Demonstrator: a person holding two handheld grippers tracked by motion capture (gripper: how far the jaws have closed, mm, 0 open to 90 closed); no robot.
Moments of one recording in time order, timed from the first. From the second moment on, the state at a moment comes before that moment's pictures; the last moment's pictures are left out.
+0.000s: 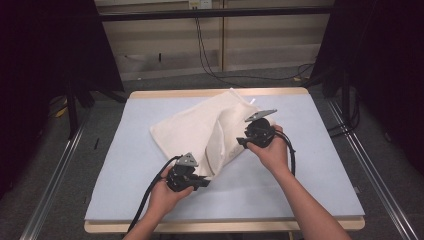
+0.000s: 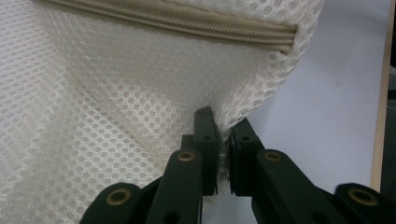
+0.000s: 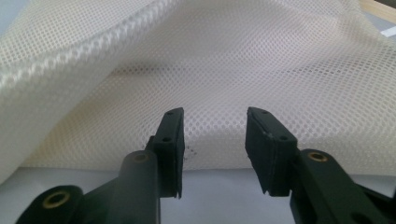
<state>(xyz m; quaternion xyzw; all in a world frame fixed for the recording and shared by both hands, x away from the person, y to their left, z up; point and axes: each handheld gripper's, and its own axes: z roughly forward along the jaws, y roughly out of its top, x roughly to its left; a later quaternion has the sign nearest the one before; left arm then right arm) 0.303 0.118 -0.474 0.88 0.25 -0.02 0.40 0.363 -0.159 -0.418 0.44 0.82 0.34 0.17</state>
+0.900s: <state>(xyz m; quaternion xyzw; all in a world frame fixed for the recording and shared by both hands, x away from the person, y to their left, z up) 0.302 0.115 -0.477 0.89 0.24 -0.02 0.39 0.391 -0.129 -0.391 0.46 0.80 0.36 0.14</state>
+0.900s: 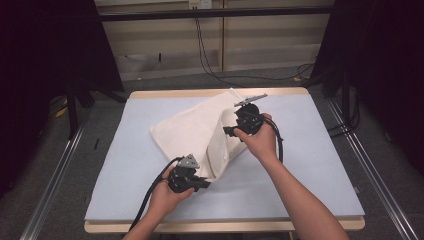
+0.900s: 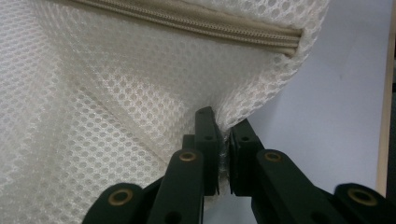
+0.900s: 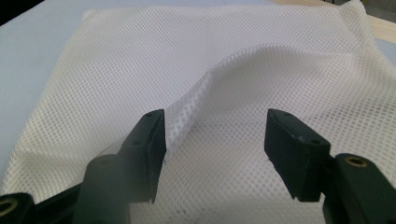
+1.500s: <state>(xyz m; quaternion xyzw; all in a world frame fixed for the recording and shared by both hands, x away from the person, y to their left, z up) 0.304 0.116 -0.476 0.89 0.23 -0.03 0.39 0.404 -0.111 -0.411 0.47 0.80 0.38 0.07</state>
